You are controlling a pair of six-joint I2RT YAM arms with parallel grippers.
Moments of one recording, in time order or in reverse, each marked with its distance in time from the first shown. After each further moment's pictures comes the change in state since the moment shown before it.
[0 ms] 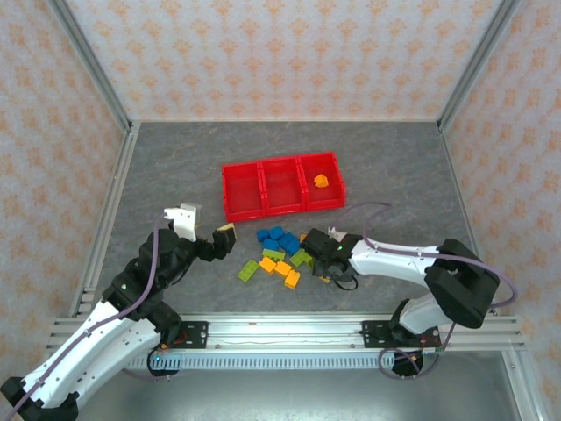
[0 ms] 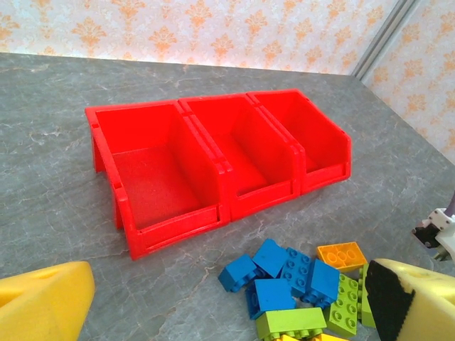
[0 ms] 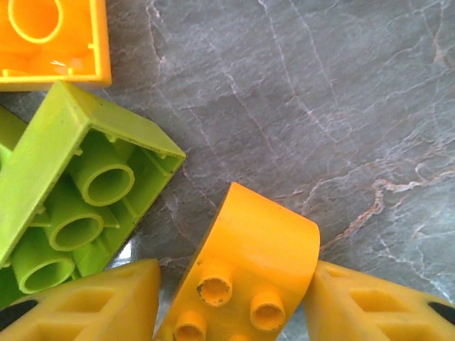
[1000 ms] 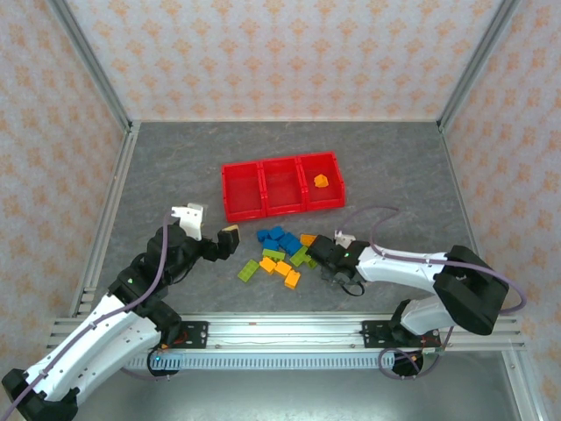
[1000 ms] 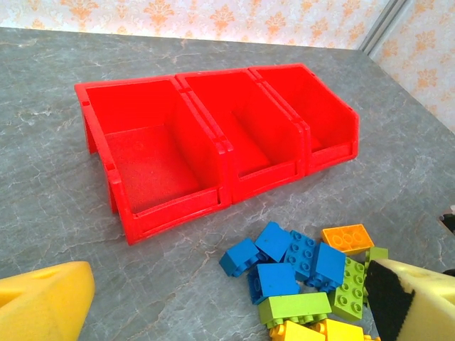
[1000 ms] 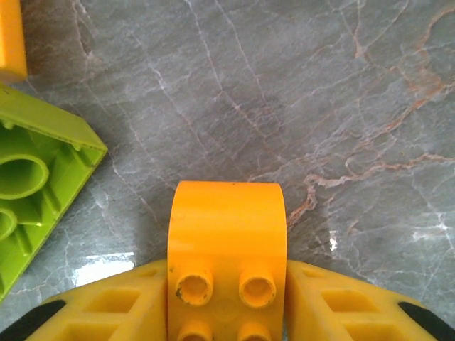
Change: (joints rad) left arm 0.000 0.063 0.000 0.000 0.024 0.000; right arm 0.005 -0.067 -0.082 0.018 0.073 -0.001
